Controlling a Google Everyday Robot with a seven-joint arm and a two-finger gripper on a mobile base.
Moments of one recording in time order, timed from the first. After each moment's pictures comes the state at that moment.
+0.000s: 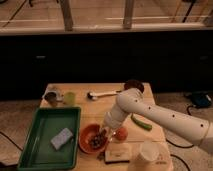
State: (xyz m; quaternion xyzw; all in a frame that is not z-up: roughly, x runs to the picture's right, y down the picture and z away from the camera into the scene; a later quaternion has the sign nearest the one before) arm -0.003 0.227 0.738 -0.27 -0.38 -0.34 0.82
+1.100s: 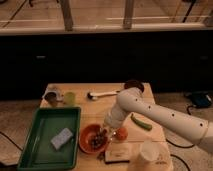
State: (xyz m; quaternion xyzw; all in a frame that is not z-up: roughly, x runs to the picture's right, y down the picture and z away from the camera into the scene) arm 0.000 0.226 0.740 -0.27 -0.39 -0.34 0.81
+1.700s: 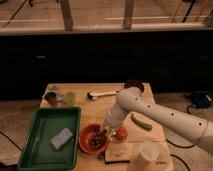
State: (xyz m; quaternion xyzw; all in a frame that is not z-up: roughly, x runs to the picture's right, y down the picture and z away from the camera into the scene) arm 0.001 0.226 0.741 -0.28 -0.39 -0.34 0.81
